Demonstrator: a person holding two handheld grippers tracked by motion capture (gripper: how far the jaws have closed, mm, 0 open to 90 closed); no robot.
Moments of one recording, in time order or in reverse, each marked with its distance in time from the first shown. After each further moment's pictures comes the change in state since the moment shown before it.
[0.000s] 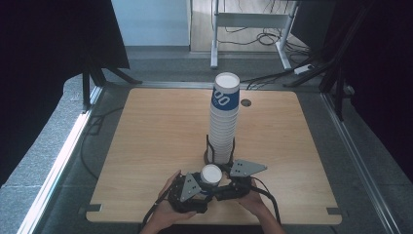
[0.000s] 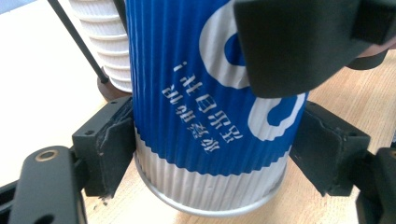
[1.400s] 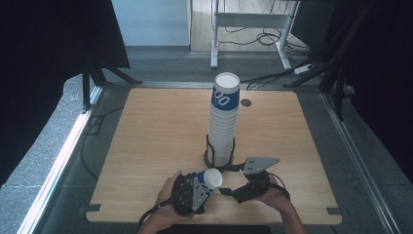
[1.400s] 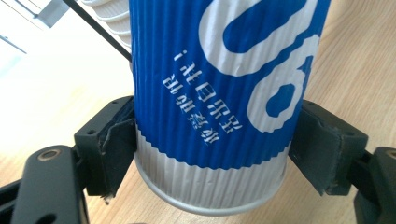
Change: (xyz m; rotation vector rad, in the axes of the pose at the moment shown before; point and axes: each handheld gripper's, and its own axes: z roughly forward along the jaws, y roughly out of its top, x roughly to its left) left arm -0.012 -0.004 0.008 0.172 0.195 0.293; right arm -0.018 0.010 -0.043 0.257 0.035 -0.047
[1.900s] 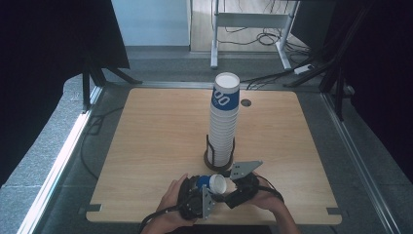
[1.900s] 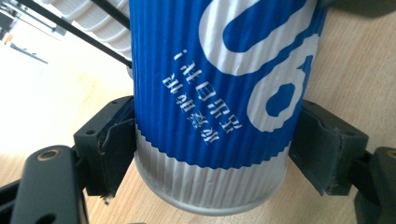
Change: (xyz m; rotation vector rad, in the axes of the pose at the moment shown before) left arm -0.020 0.007 0.003 0.056 0.062 0.153; right arm 0.006 -0.006 0.031 0.124 0.039 -0.019
